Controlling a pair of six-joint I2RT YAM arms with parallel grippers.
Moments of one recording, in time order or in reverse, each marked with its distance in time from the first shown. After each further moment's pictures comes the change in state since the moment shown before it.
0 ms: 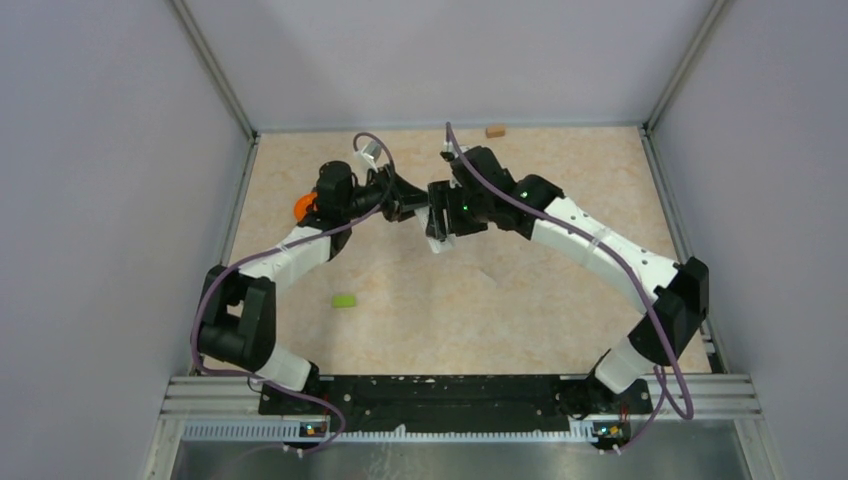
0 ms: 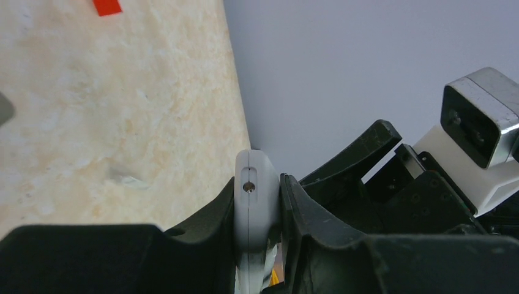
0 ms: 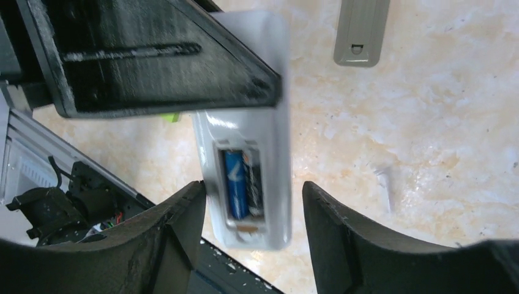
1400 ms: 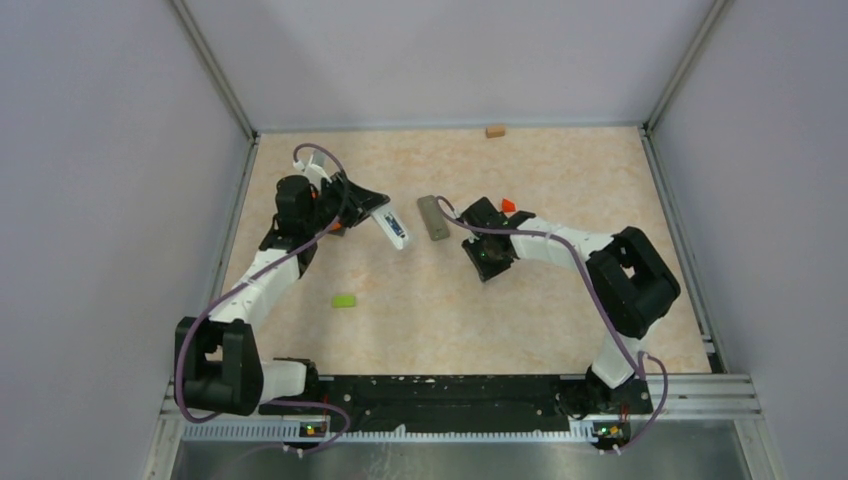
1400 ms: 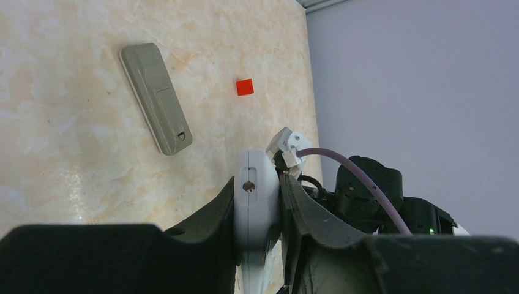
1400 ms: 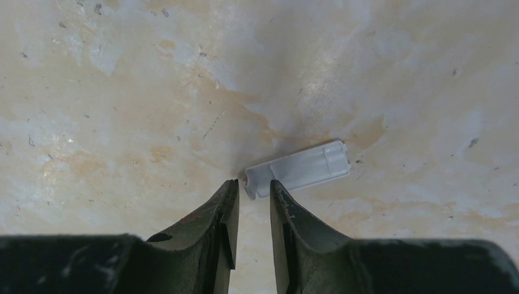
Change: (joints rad) left arm 0.204 -0.237 -0.129 -0.244 -0.235 0.273; right arm -0.136 0.160 -0.470 0.214 0.048 -0.340
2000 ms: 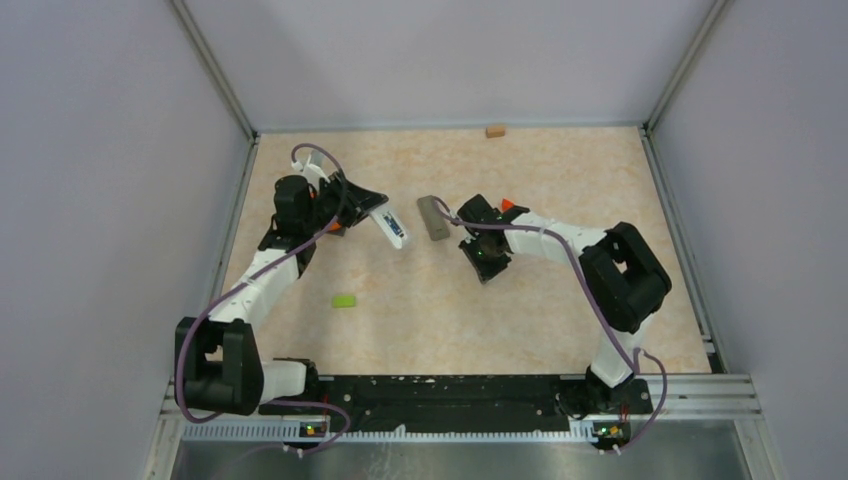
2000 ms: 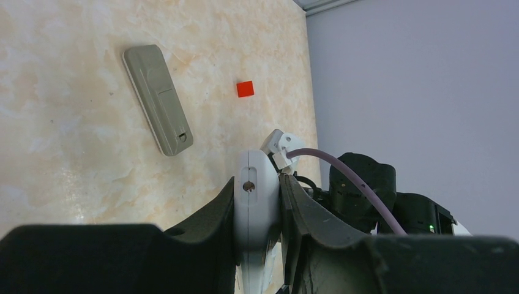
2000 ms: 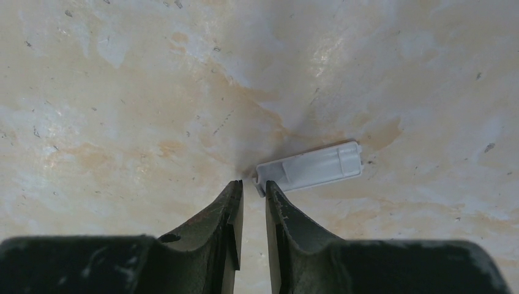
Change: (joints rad) left arm 0.014 0.000 -0.001 0.001 0.005 -0.005; right arm 0.003 0.043 0.067 -0.084 -0.026 -0.027
